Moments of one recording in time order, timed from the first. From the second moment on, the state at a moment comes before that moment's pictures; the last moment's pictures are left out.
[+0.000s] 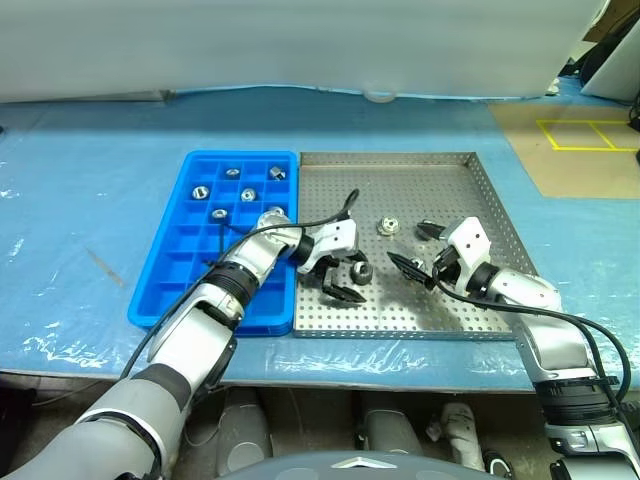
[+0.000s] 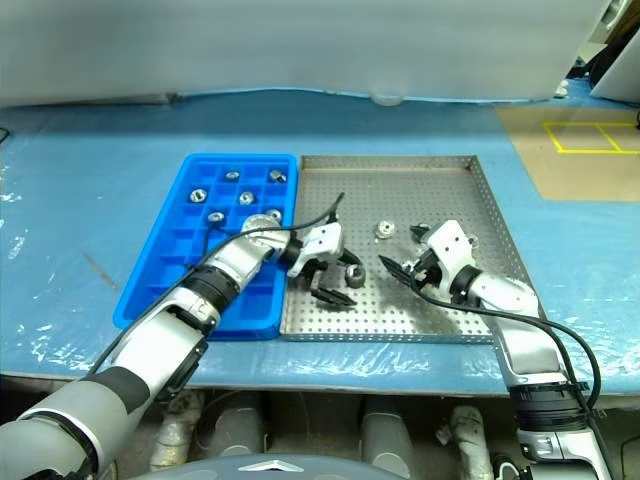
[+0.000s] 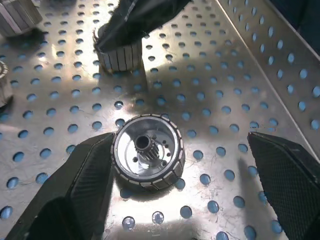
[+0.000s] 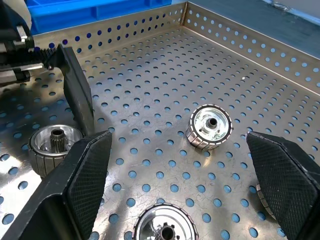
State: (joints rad) left arm -0.93 0.12 -0.41 0.87 0.05 -0.08 -1.32; right arm -0.17 -0.55 -0.04 -0.10 0.20 0.24 0.71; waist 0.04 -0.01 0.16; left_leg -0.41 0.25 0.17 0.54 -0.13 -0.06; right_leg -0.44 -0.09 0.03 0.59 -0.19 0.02
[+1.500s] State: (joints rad) left arm -0.27 0.13 0.29 -0.06 -0.19 0.17 -0.13; right arm -0.72 -0.30 0.17 0.36 0.23 0.09 1.07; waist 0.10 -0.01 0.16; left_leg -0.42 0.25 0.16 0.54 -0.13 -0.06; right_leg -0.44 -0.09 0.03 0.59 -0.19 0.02
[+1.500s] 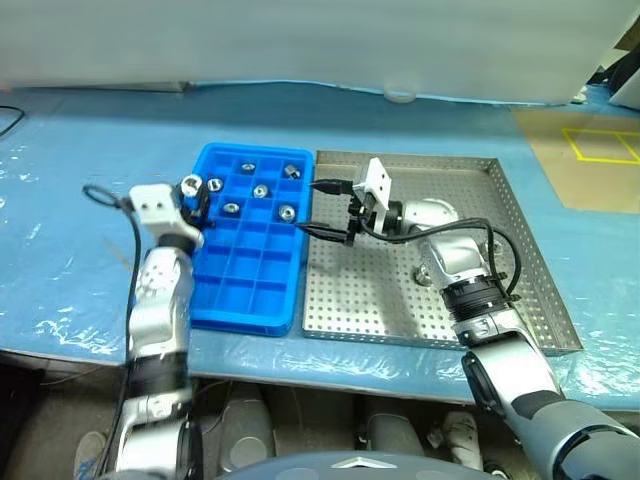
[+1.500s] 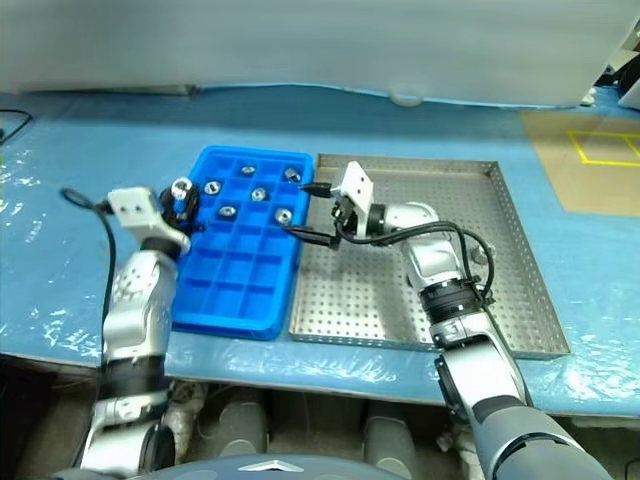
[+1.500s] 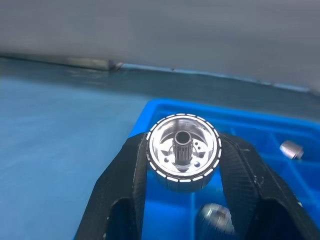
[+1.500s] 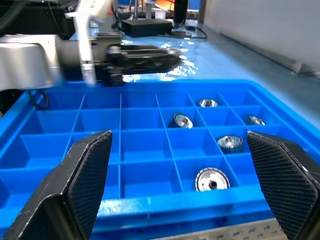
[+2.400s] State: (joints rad) left arm -0.43 0.15 0.14 -0.08 -0.42 0.32 -0.43; right arm -0.55 -0.36 0.08 0.15 0.28 0.19 0.97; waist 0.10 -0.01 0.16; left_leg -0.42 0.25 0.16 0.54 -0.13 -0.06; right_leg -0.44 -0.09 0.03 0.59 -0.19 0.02
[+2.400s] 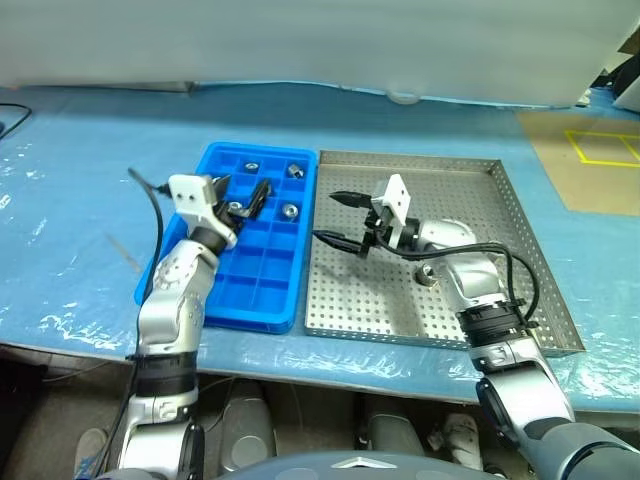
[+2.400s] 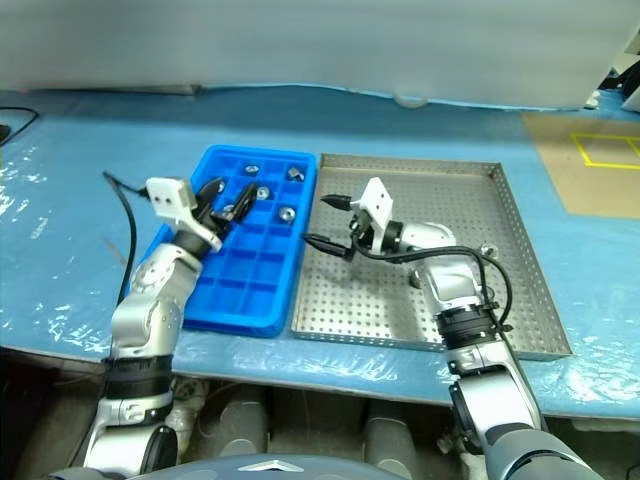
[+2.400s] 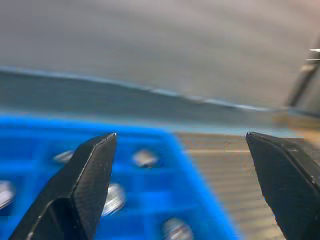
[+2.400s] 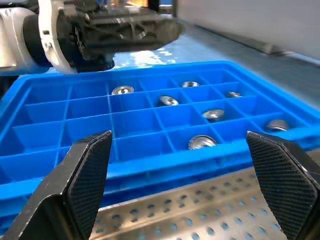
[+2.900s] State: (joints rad) left arm -0.88 0.17 -0.18 0.57 -0.34 0.31 -1.01; right arm -0.22 -0.58 -0.25 -0.15 0.41 0.36 0.79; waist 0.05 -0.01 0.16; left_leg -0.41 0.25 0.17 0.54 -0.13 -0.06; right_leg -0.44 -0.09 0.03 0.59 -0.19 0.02
